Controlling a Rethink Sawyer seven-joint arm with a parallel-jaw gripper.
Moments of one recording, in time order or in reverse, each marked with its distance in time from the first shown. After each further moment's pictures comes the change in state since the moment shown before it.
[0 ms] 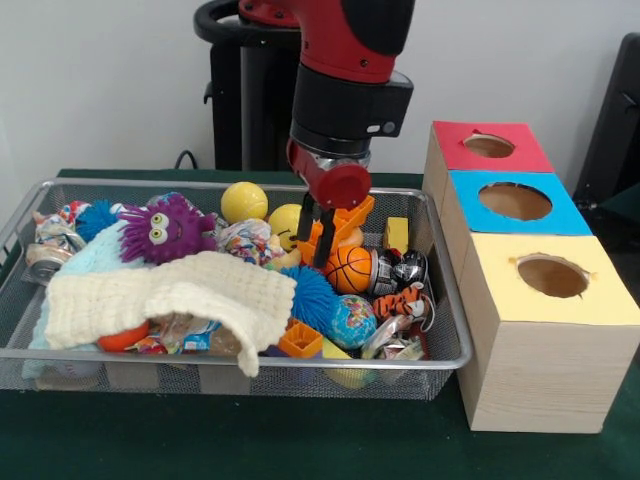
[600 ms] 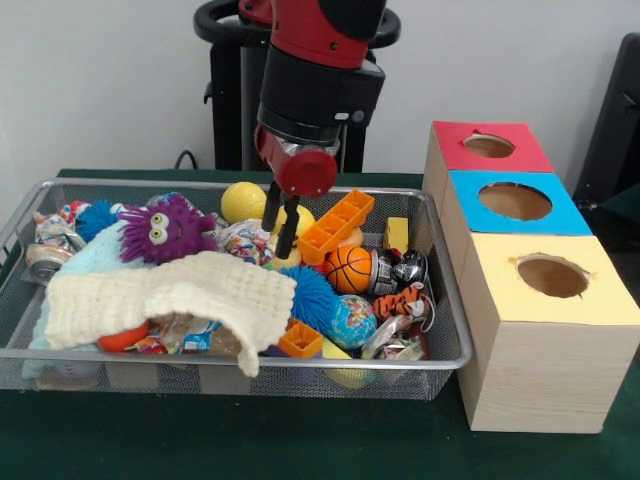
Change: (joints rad) arm 0.000 0.000 -0.059 -0.018 -0.015 0.000 0.000
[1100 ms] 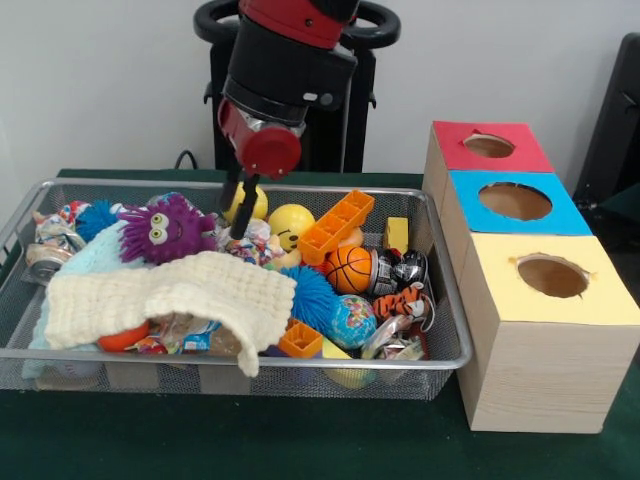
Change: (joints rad) arm 0.032 0.015 -0.105 -0.036 -0.019 0.000 0.000
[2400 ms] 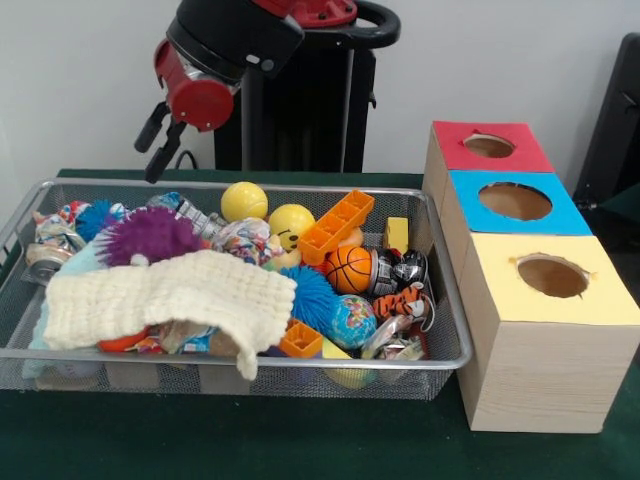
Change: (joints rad) arm 0.104 0.093 -0.274 -0.040 -0.043 0.000 0.000
